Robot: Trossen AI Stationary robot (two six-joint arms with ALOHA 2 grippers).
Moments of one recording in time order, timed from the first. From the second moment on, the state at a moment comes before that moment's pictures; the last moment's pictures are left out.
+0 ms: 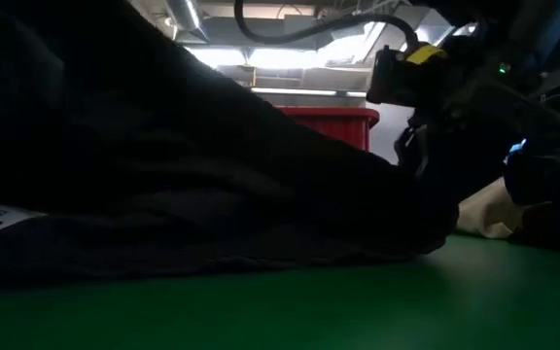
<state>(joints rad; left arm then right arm) -0.80 1.50 1.33 -1.05 -0.30 -0.43 0.42 1.76 0.95 -0.29 0.29 0.47</state>
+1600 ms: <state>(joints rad) -0.78 0.88 1.33 -0.84 -1.05 0.14 0.13 1.20 1.35 -0.54 0.44 0.02</state>
